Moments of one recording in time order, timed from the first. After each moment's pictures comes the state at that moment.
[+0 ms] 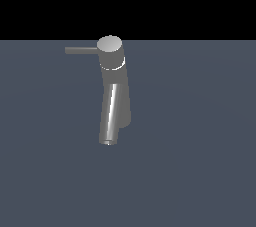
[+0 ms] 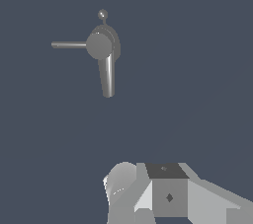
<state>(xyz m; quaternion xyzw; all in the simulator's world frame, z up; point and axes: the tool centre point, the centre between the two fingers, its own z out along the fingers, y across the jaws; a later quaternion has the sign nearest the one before) -0.258 -0.023 0.488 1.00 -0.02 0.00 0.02</state>
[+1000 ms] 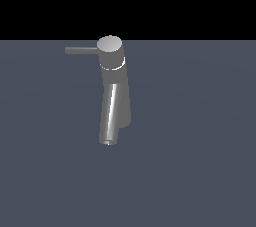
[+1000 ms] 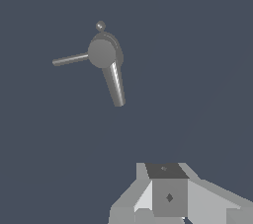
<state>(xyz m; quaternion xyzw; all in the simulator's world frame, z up) -0.254 0.003 0.453 0.99 -0.12 0.03 -0.01</state>
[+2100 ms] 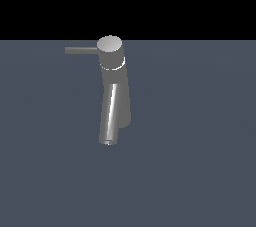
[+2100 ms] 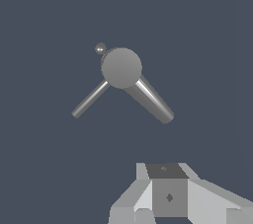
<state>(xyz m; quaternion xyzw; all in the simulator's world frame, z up) -0.204 0.074 0.368 0.91 -0.38 0.11 -0.10</state>
